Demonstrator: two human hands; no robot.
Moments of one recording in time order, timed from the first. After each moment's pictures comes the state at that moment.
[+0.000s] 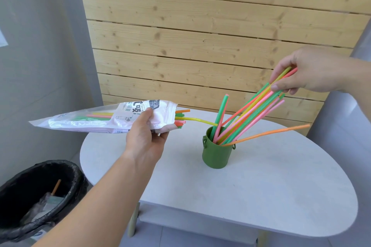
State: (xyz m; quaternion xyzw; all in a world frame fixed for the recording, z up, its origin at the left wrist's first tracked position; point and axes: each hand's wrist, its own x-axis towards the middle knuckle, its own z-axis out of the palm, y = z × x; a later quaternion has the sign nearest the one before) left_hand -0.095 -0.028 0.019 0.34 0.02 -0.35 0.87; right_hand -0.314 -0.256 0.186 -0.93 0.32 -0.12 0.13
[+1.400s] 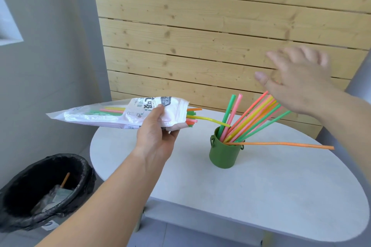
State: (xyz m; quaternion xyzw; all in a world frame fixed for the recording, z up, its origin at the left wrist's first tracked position) left_hand -0.097 -0.031 0.020 0.33 0.02 -0.35 0.88; right_hand -0.285 -0.218 0.142 -0.89 0.35 -0.23 -0.16
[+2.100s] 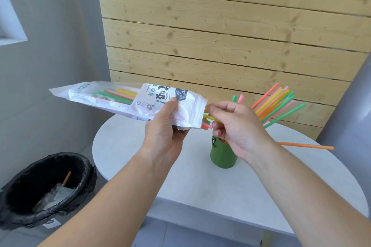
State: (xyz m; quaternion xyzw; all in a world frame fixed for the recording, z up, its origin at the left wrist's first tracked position) left_hand -0.118 -0.025 0.036 0.35 -0.06 -0.34 0.87; right_hand -0.227 -0.117 0.068 -0.60 0.31 -0.32 0.66
